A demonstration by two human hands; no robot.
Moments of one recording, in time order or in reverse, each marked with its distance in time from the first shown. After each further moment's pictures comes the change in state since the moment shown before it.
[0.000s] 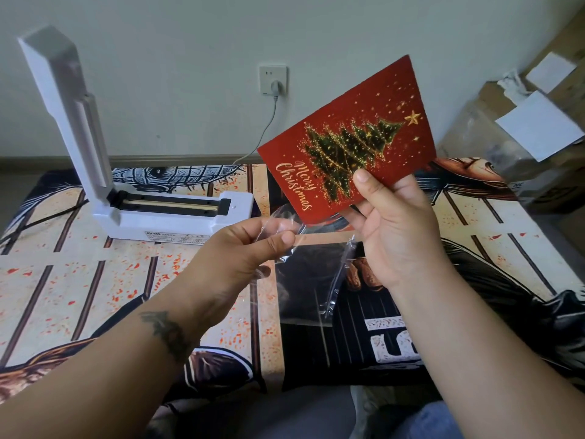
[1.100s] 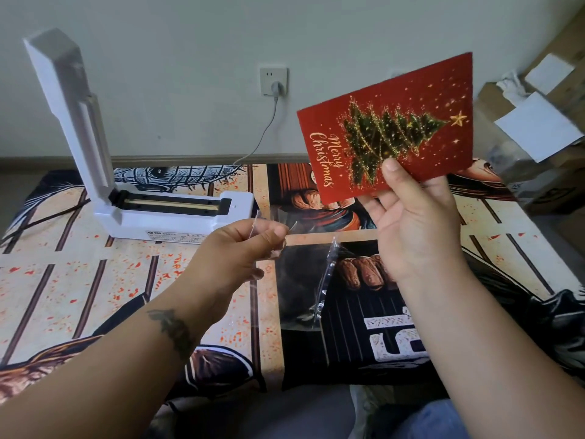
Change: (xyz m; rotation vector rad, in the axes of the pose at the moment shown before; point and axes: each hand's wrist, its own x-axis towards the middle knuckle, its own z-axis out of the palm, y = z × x) left_hand 0.002 -0.004 -0.002 0.015 0.132 -0.033; right_hand 0.004 -0.011 -0.006 0.109 0.136 -0.084
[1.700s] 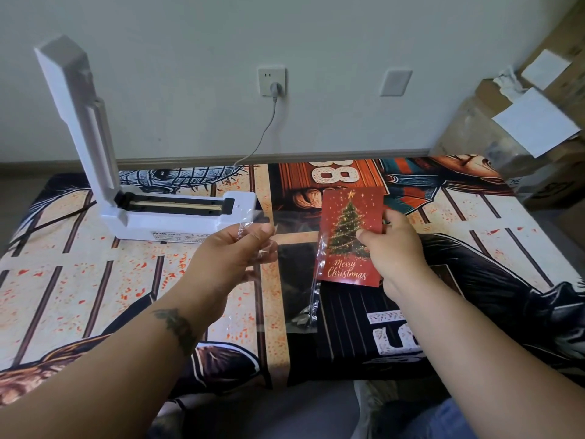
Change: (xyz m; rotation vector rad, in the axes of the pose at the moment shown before) left_hand -0.001 -0.004 -0.008 0.004 0.120 -0.091; right_hand 0.001 0.048 -0.044 -0.797 0.247 0.309
